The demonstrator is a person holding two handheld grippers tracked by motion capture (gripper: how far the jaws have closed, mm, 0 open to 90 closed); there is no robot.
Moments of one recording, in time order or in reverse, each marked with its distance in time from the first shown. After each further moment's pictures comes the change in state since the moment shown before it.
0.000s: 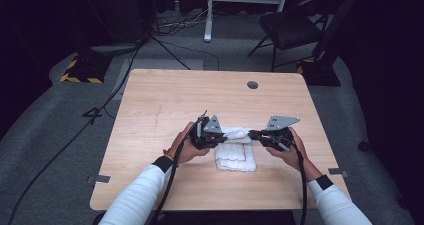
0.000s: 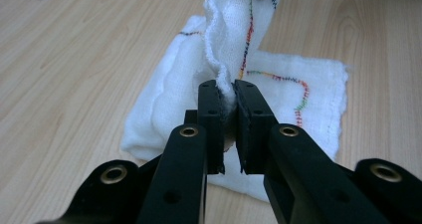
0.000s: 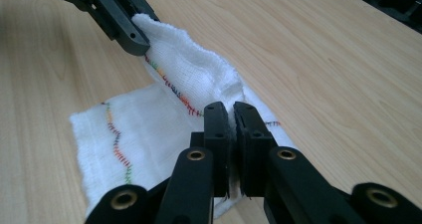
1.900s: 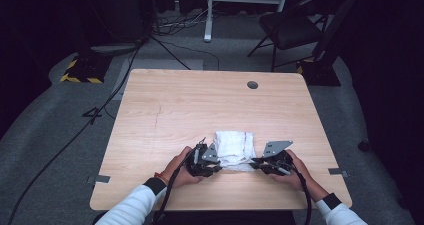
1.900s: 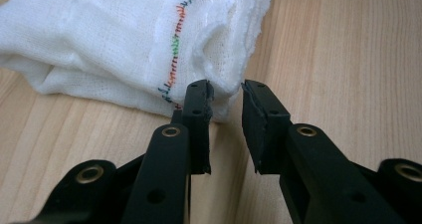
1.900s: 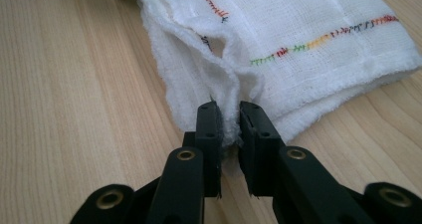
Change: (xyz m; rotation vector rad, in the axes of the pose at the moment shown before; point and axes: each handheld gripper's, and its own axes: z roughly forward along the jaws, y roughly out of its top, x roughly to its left) left arm -0.052 -0.046 0.006 0.130 -0.083 0.021; right arm 0.042 -0.051 0.005 0.197 0.116 -0.023
